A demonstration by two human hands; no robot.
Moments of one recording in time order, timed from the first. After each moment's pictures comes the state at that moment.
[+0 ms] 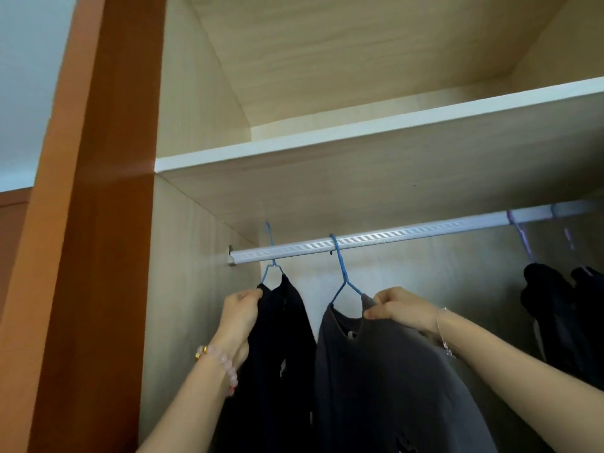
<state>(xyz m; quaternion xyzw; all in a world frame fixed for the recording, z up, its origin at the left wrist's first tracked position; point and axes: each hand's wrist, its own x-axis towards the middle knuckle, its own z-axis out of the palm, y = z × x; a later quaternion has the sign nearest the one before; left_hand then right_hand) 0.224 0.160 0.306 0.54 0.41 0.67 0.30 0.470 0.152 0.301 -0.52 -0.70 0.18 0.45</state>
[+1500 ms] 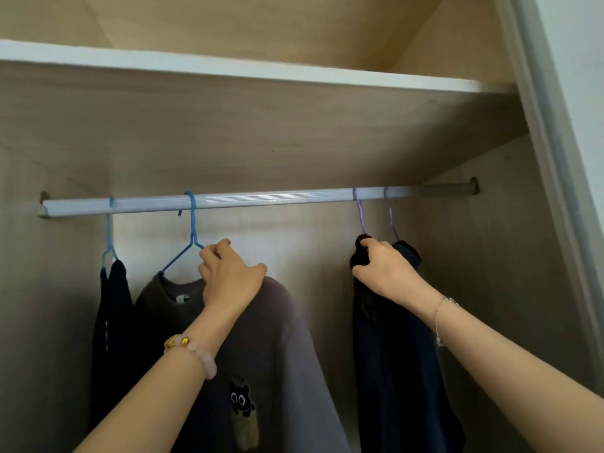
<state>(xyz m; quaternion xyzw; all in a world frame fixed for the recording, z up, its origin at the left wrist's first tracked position) 0.440 0.125 0.274 0.68 0.49 0.54 0.07 0.636 0.051 0.267 -0.68 -0.58 -0.11 0.44</state>
